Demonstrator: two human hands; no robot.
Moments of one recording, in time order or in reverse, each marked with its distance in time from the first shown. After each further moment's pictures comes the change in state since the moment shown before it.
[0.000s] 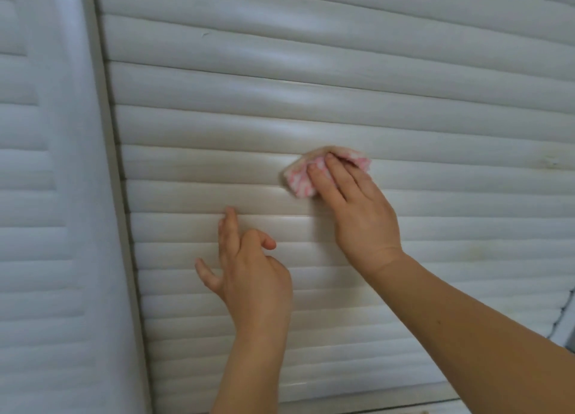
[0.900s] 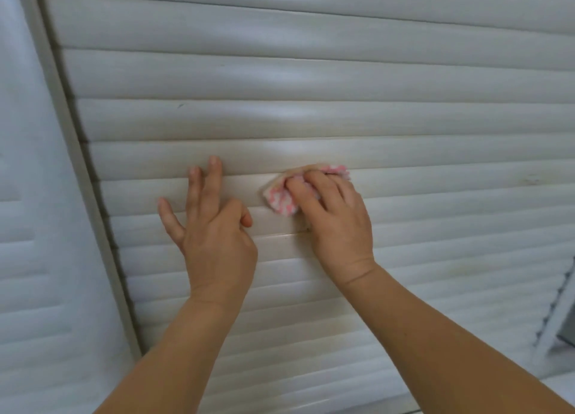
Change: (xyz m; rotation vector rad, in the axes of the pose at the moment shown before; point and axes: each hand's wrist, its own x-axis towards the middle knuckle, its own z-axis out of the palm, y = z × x) left_hand 0.102 0.042 -0.031 0.168 0.082 0.541; right_hand 0.055 -0.011 -0.008 0.053 0.195 0.123
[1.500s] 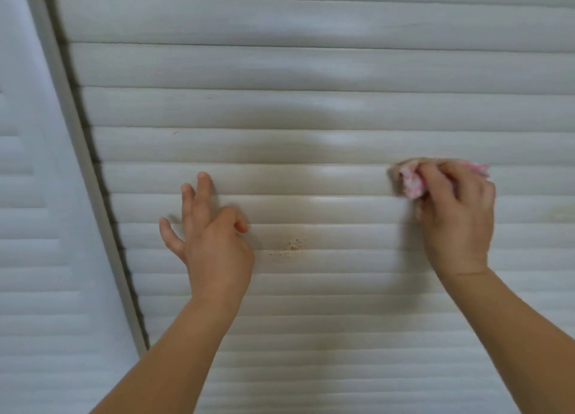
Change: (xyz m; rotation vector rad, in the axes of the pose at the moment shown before) left_hand 0.011 0.046 -0.004 0.099 -0.111 -0.302; right_hand 0.007 0.165 -0.046 -0.051 0.027 0.236
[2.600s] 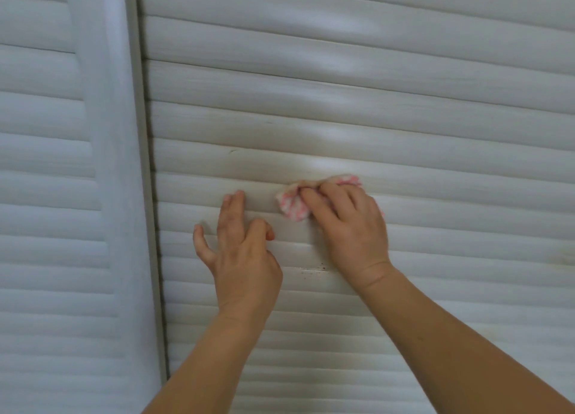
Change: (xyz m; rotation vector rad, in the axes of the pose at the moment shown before) left_hand 0.007 -0.019 -0.010 -0.027 0.019 0.084; right_hand 0.015 -0.159 0.037 0.091 0.028 -0.496
